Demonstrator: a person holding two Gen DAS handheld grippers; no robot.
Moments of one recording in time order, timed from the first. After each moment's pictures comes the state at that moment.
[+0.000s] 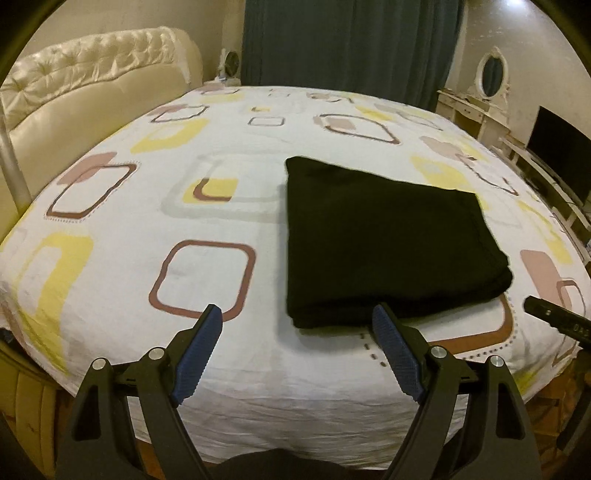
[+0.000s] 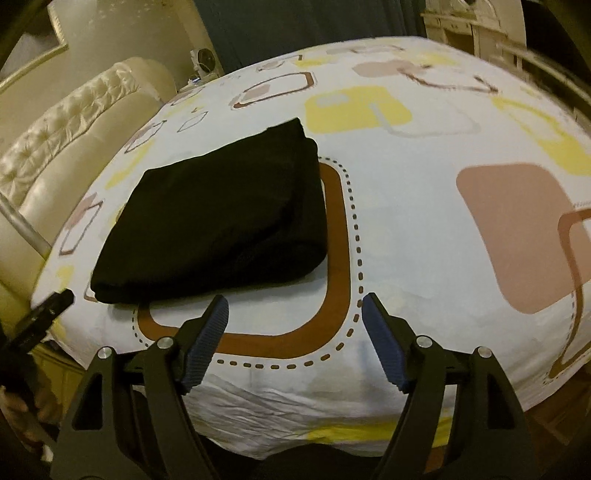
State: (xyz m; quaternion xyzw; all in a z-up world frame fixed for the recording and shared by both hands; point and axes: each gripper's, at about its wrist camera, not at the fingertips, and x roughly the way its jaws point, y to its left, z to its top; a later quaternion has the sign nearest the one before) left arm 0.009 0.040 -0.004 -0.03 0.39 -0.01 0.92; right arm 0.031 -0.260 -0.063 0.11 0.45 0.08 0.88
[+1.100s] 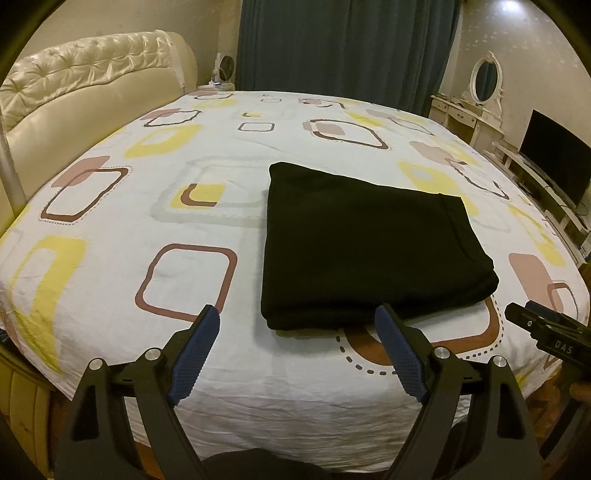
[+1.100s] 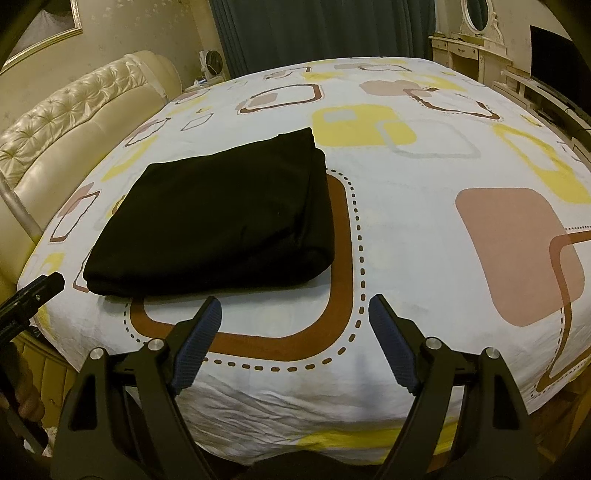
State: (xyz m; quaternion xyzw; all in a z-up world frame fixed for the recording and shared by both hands) left arm 0.005 0.026 -0.001 -0.04 0.38 -0.01 0.92; right arm 0.023 -0.252 -0.060 0.07 0.43 0.08 0.90
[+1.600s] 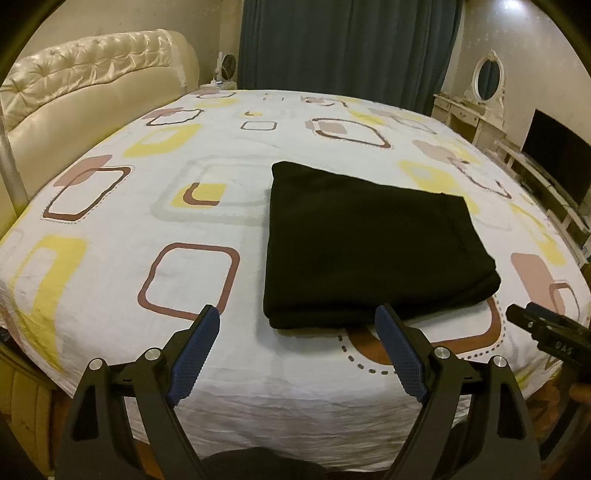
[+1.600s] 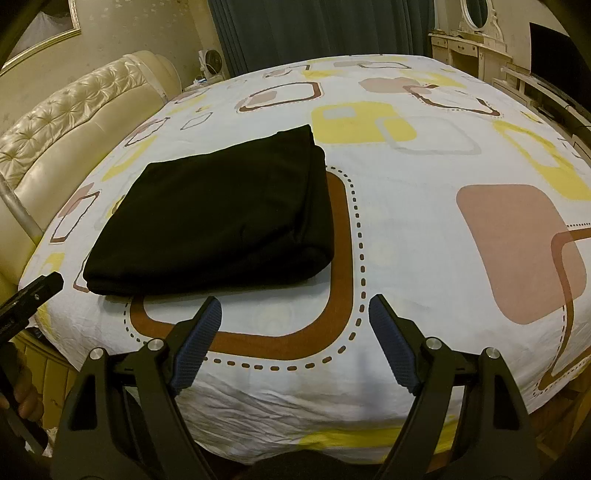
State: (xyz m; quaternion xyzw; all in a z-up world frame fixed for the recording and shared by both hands) left arm 0.008 0.024 -0.002 -0.04 0.39 -0.01 0.92; right arm 0.021 -0.249 -0.065 0.07 0.43 0.08 0.89
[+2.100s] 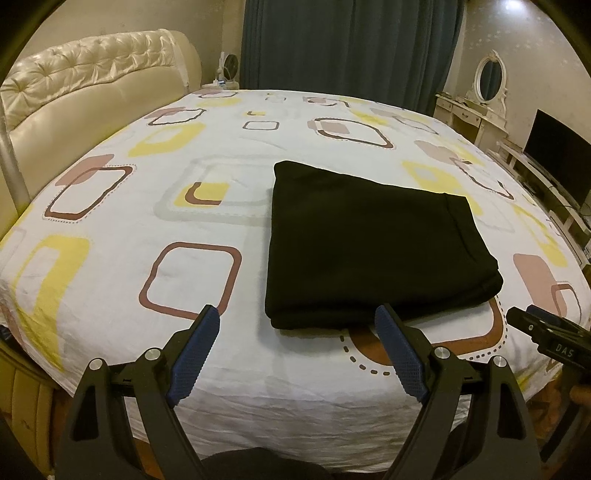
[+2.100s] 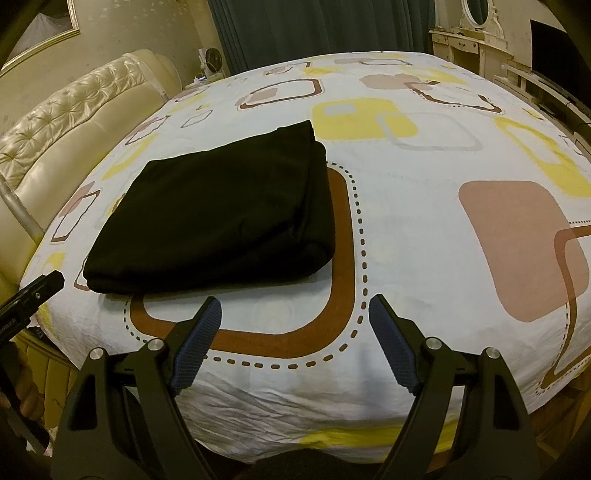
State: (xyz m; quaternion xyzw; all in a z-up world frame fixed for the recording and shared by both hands) left arm 0.007 0.025 -0.002 -0.04 0.39 0.00 0.92; right arm 0.021 -0.248 -0.067 0.08 0.44 0.08 0.89
